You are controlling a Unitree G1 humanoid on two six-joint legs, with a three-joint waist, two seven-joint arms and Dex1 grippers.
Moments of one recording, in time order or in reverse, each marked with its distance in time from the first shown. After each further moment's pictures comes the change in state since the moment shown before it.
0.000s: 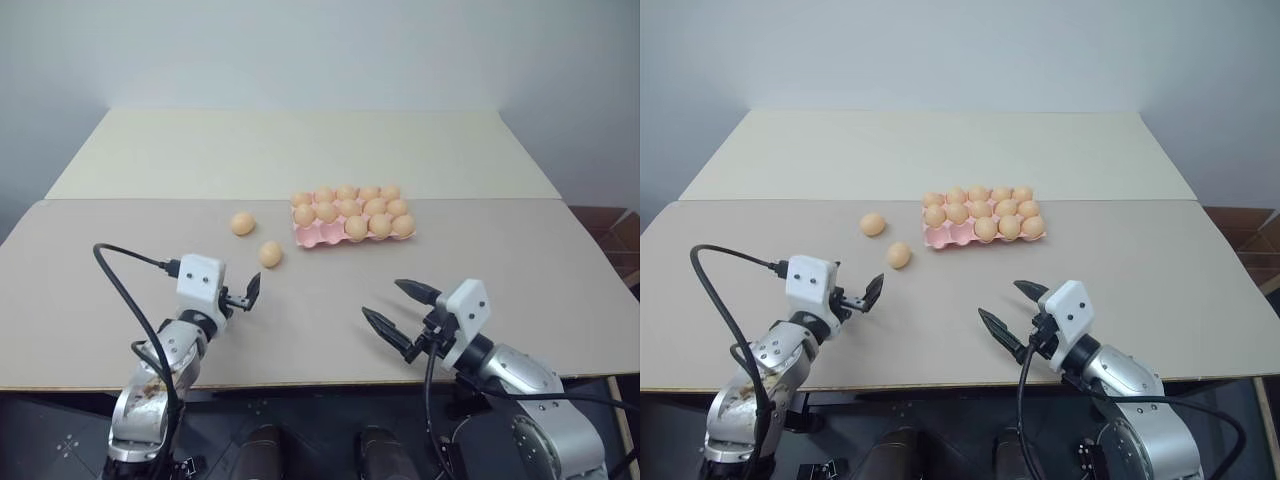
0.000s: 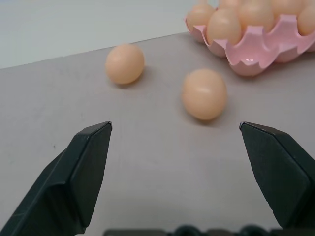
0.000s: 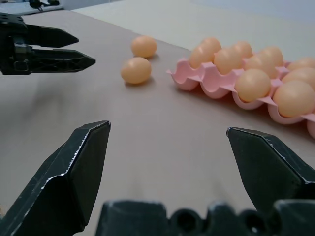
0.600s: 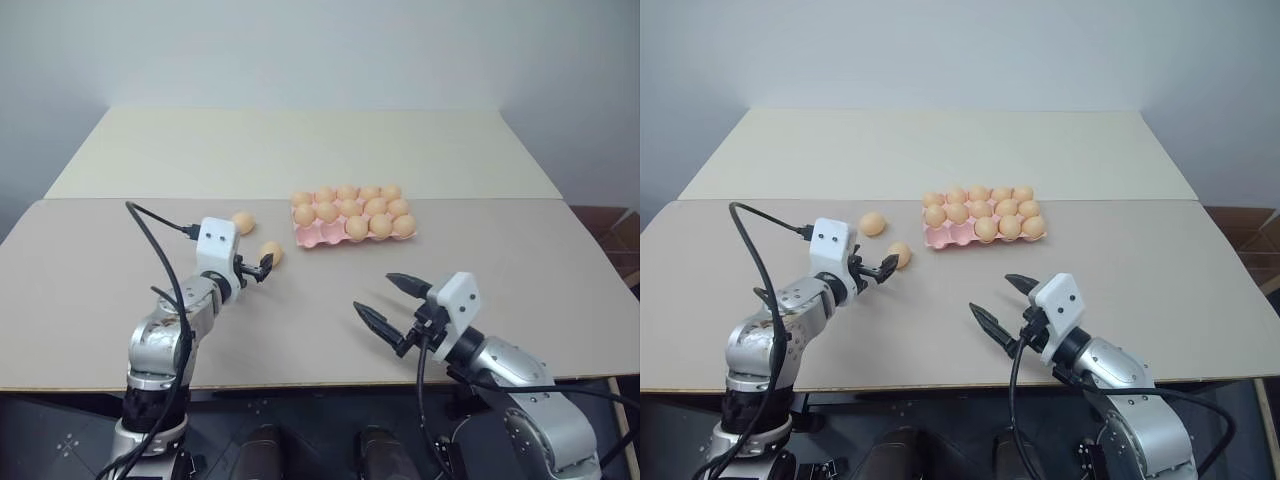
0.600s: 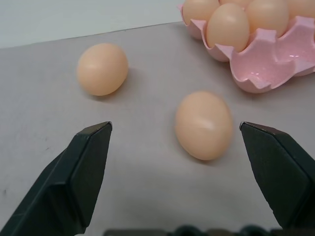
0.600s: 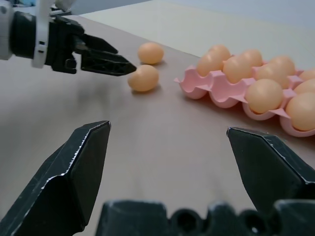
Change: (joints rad) left arm -0.302 0.007 -0.022 0.270 -0.047 0.200 -0.041; right arm -0.022 -0.001 0.045 -0.004 0.011 0.023 -0.027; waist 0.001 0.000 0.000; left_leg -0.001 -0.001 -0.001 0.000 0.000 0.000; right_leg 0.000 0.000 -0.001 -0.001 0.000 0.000
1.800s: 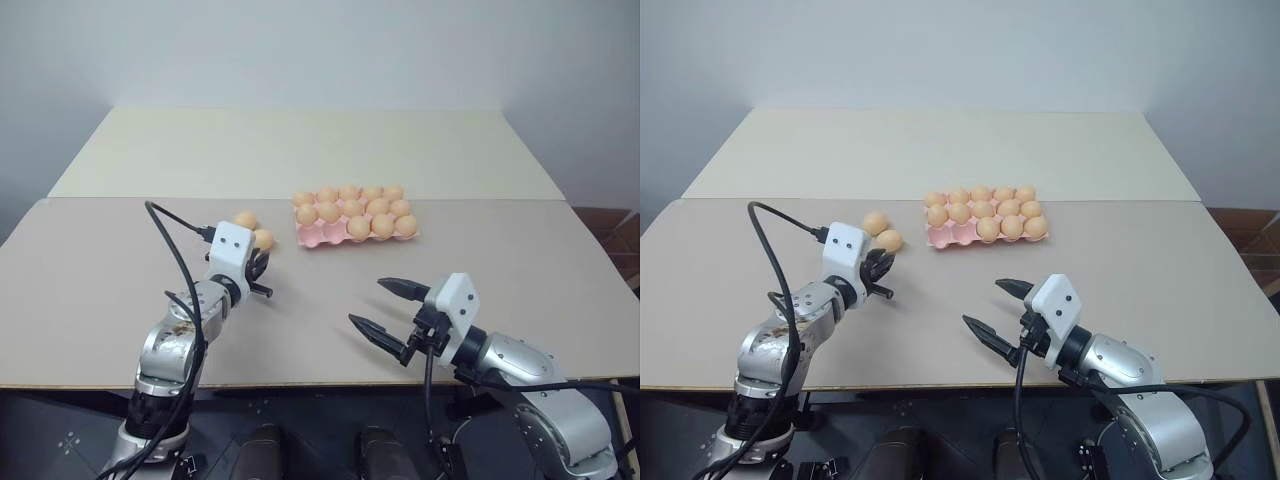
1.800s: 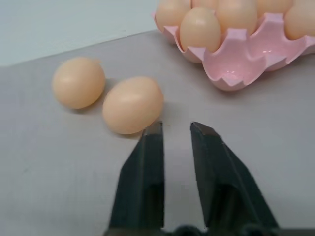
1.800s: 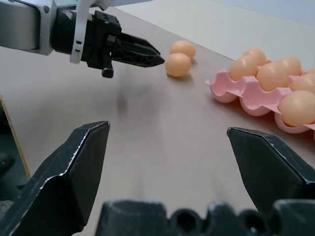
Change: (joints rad) left arm 0.080 0.017 -0.060 -0.115 0.060 -0.110 -0.006; right arm -0.028 -0.102 -0.004 -0.015 0.067 0.015 0.079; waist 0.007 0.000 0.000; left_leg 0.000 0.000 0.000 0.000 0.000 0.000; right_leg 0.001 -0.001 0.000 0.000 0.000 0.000
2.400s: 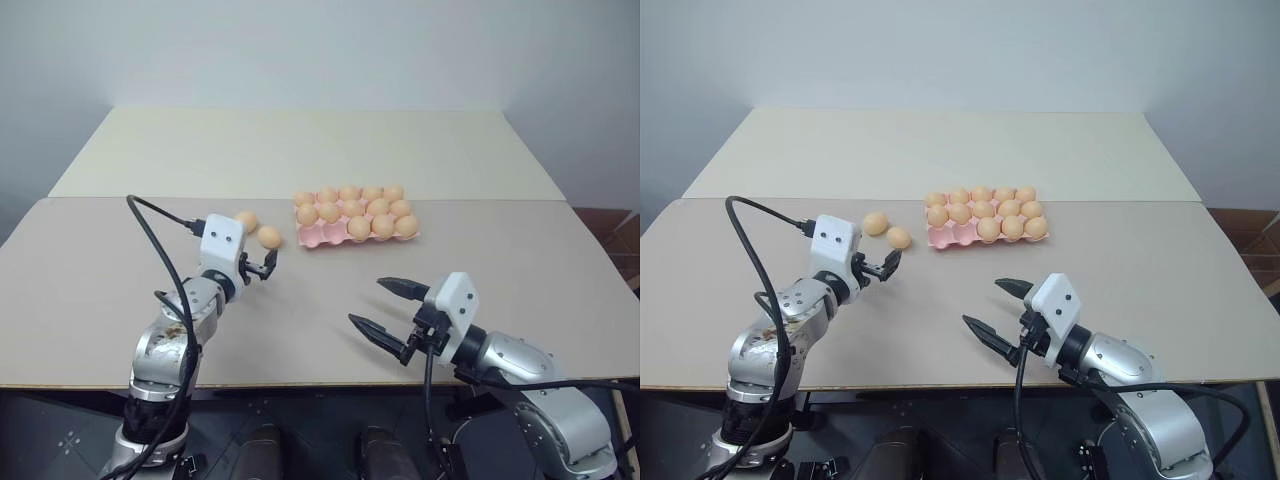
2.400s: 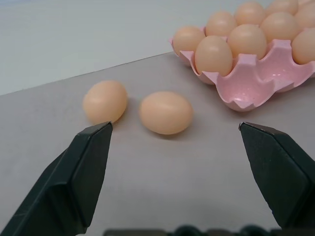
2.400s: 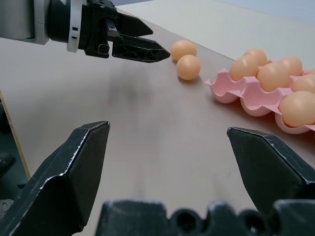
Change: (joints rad) left arm -0.019 -0.037 0.037 -0.007 0.013 0.029 0.024; right arm -0.006 -0.002 0.000 0.007 0.000 0.000 0.007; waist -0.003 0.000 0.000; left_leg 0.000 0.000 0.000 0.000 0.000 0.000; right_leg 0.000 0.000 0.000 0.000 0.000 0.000
